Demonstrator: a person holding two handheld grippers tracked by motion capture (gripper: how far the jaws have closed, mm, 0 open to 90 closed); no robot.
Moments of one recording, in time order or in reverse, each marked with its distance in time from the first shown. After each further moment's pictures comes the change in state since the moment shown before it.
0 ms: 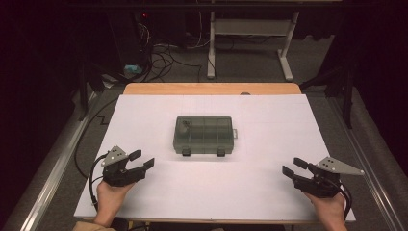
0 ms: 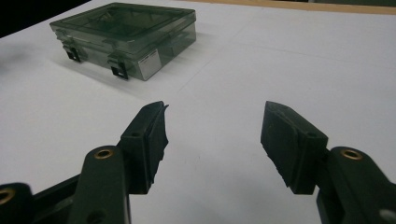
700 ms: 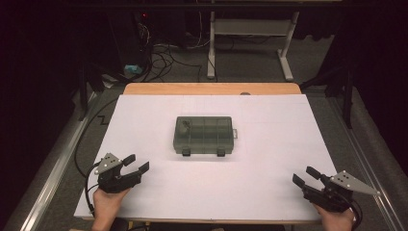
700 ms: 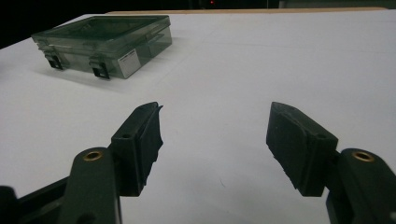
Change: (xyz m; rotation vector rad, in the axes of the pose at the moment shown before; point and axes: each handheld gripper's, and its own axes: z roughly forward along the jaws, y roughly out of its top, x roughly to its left) left arm 0.003 -0.023 -0.010 -0.053 0.040 -0.059; right arm -0.004 -0.035 -0.026 -0.090 -0.082 0.057
